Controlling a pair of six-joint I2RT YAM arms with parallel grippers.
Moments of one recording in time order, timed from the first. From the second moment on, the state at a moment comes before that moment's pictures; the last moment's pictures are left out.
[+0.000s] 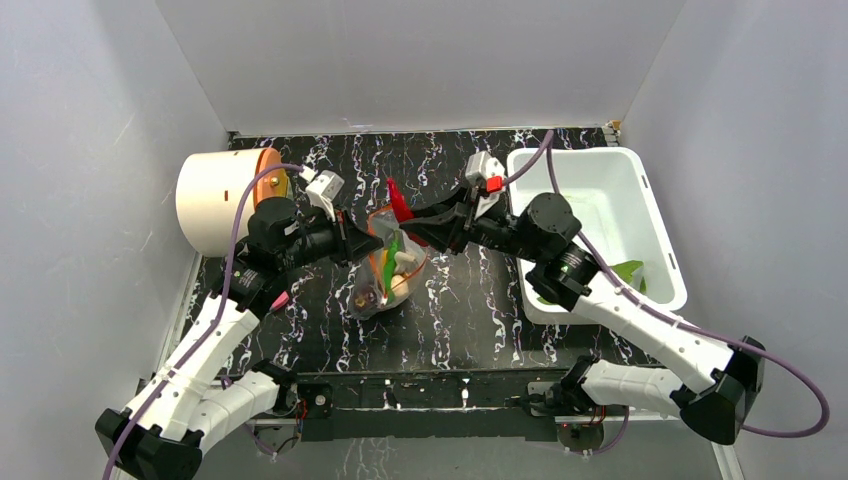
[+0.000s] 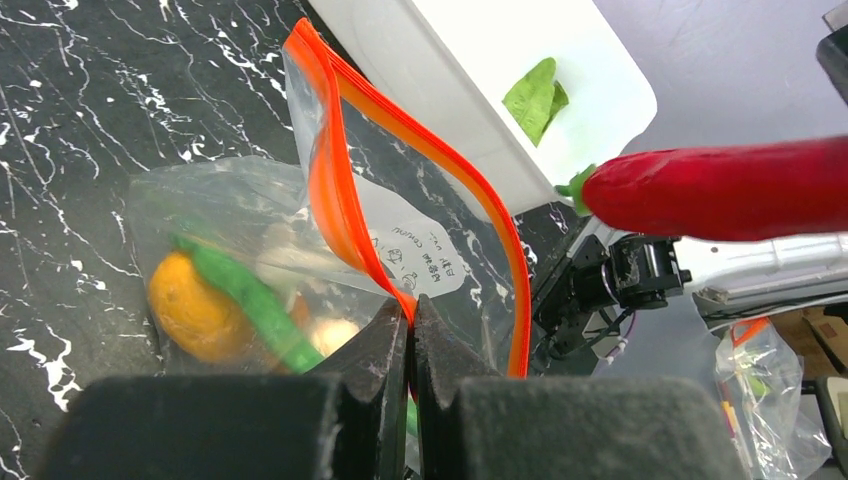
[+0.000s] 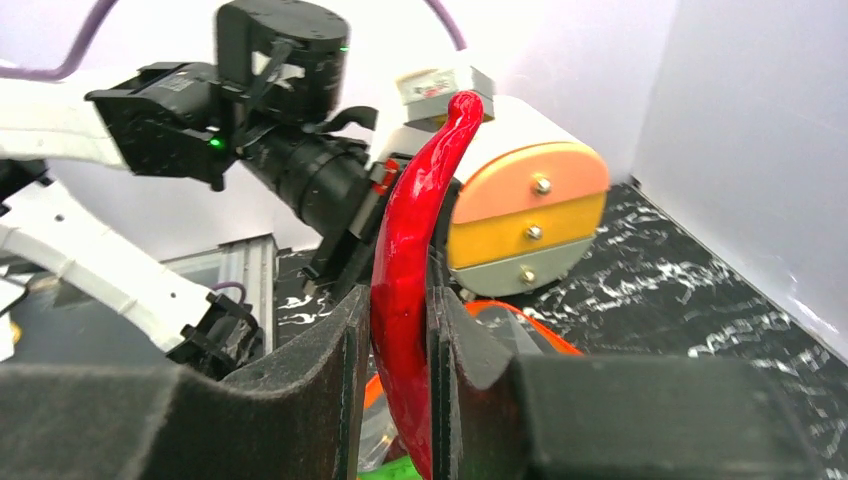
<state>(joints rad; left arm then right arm) -0.45 0.89 0.90 -0.35 0.51 -0.40 0.81 1.06 1.02 0.27 -0.42 0.15</state>
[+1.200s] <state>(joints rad) -0.45 0.92 0.92 -0.42 0.79 -0.31 0.85 1.22 0.99 0.03 -1.02 -0.66</state>
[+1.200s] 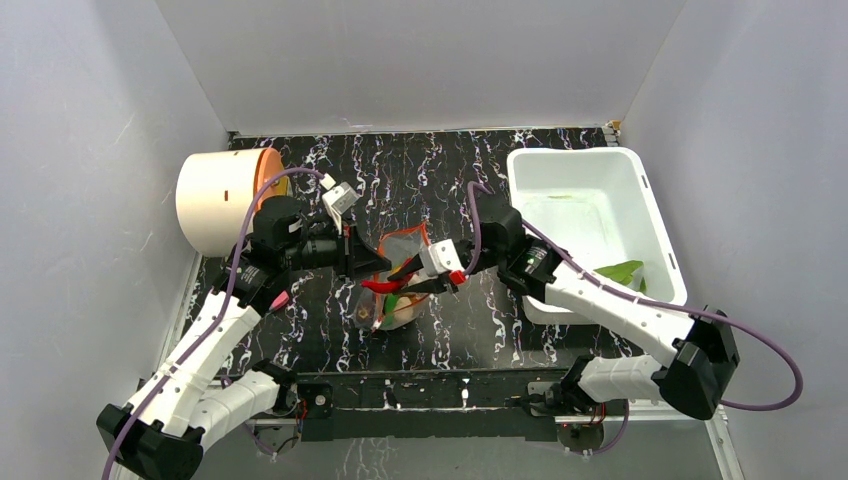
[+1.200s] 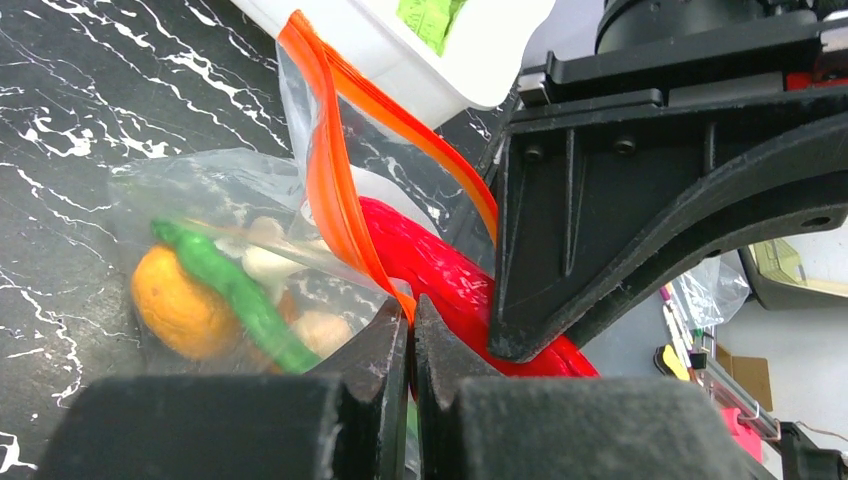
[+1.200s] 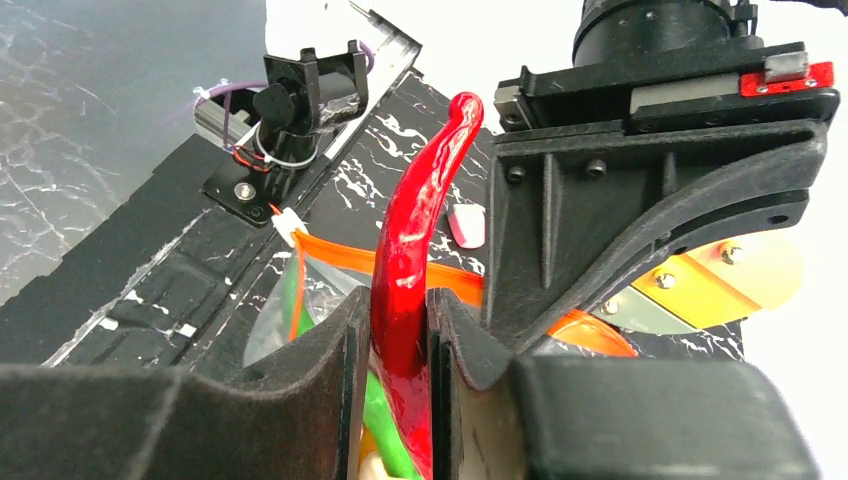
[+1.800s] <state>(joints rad) -0.45 0.91 0.92 -0.46 0.82 -0.25 0.85 1.30 1.15 -0.38 -0.82 -1.00</state>
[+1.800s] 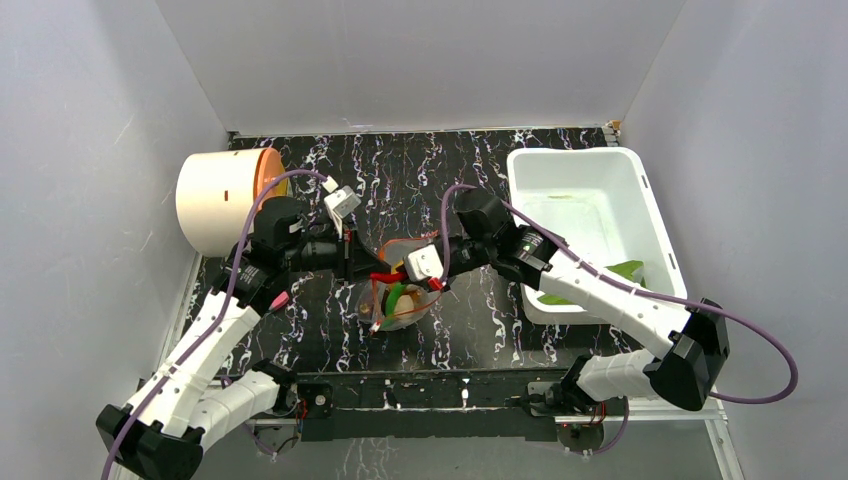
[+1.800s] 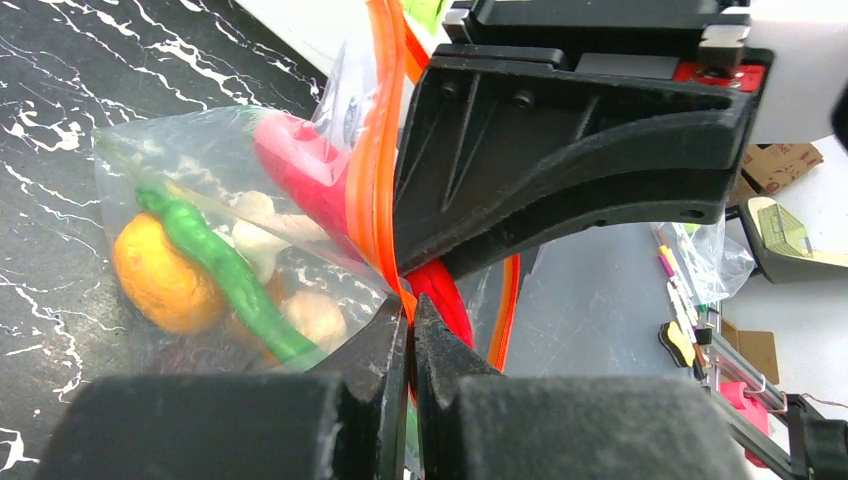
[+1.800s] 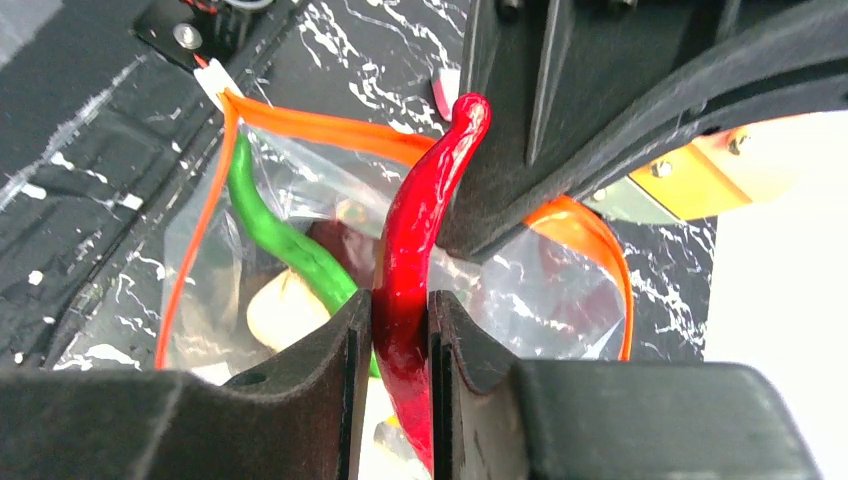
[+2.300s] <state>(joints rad) -0.45 0.90 0.92 -0.46 0.82 -0.26 0.85 1.29 1.17 -0.54 -0.64 -1.09</state>
